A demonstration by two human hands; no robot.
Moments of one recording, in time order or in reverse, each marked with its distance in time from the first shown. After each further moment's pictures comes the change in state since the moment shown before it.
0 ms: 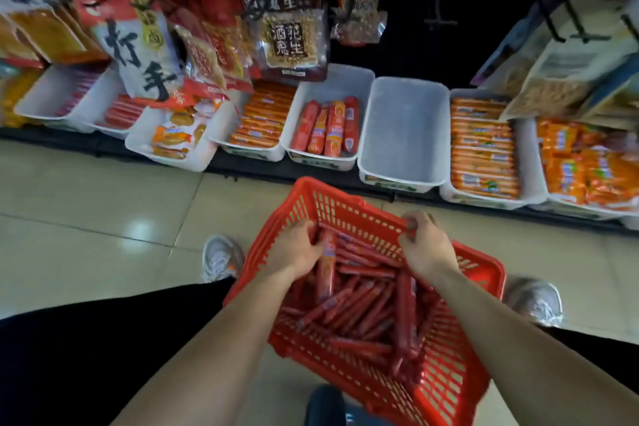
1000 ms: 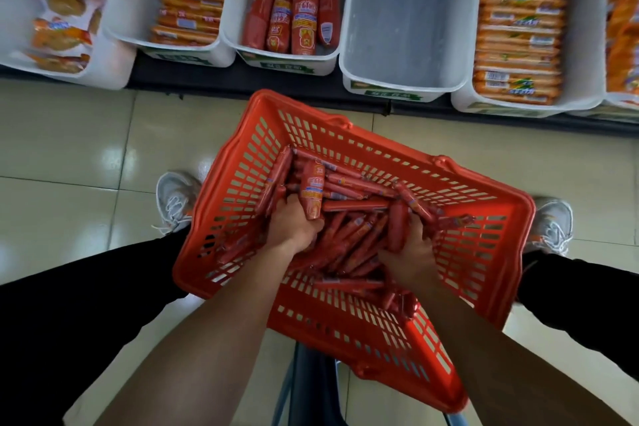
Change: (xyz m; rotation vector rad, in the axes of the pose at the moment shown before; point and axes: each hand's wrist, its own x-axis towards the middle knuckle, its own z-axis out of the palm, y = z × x) left_hand 0.035 -0.055 0.123 0.019 -0.212 -0.279; right_hand -0.049 0.130 0.115 0.031 -0.237 0.537
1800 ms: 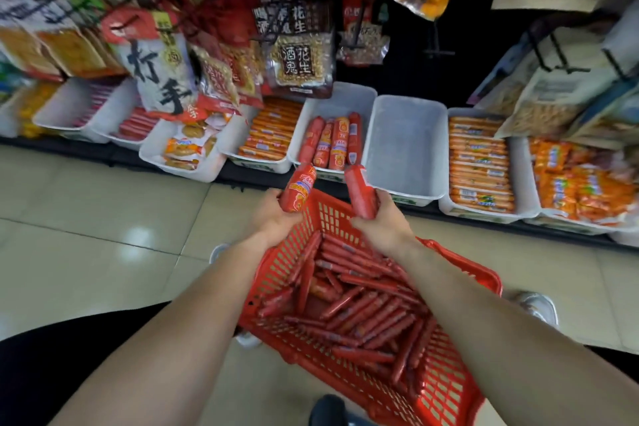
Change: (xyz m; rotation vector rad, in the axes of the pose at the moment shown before) left_hand -0.094 0.048 -0.201 -0.320 0.313 0.240; right_hand -0.090 -0.218 -0.097 0.137 -0.004 -0.523
